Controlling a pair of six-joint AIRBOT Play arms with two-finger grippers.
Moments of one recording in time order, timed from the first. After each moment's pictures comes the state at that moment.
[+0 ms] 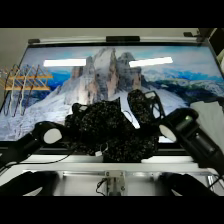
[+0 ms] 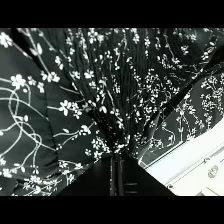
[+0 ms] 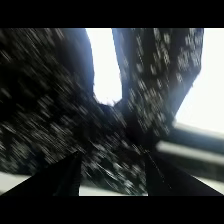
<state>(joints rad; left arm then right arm) -0.72 -0.98 0.74 1.17 -0.93 -1.67 0.69 -0.93 1.01 -1.74 1.42 2.00</state>
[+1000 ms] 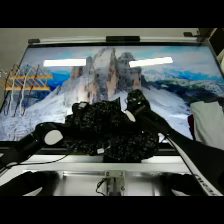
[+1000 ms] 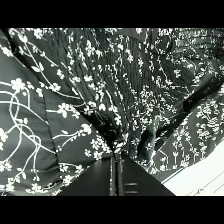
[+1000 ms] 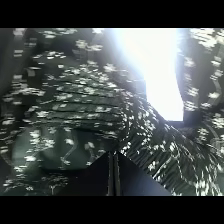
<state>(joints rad) -0.73 -0.98 0.73 1.18 -0.80 -1.68 0.69 -1.38 1.09 -1.66 1.38 2.18</state>
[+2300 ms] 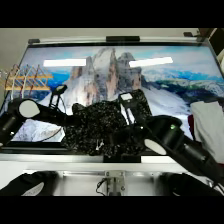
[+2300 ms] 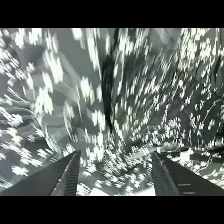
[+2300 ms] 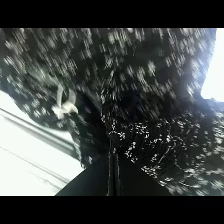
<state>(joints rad) -0.36 -1.03 0.96 1.22 -1.20 -1.58 0.93 -0.97 1.06 -1.57 1.20 2.11</state>
